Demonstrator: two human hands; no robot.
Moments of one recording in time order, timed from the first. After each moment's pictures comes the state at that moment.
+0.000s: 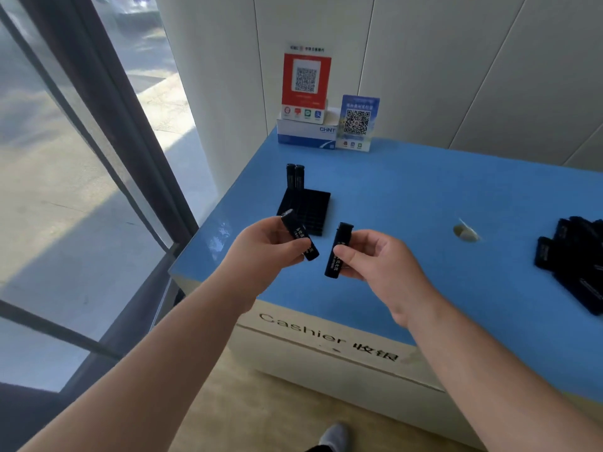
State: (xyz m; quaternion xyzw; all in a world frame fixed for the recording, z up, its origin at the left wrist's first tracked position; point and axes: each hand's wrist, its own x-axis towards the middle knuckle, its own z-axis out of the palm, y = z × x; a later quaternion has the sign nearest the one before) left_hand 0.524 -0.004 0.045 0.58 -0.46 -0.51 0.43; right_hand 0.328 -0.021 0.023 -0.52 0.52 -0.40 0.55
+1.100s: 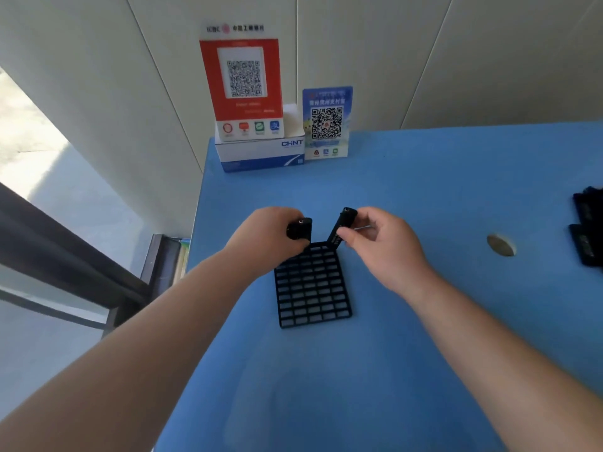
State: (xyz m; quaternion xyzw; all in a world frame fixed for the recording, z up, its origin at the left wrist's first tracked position) left_hand 0.569 -0.288 0.005 0.52 -0.81 -0.27 0.09; right_hand 0.381 -0.215 -0.008 -0.52 0.68 -0.40 0.33
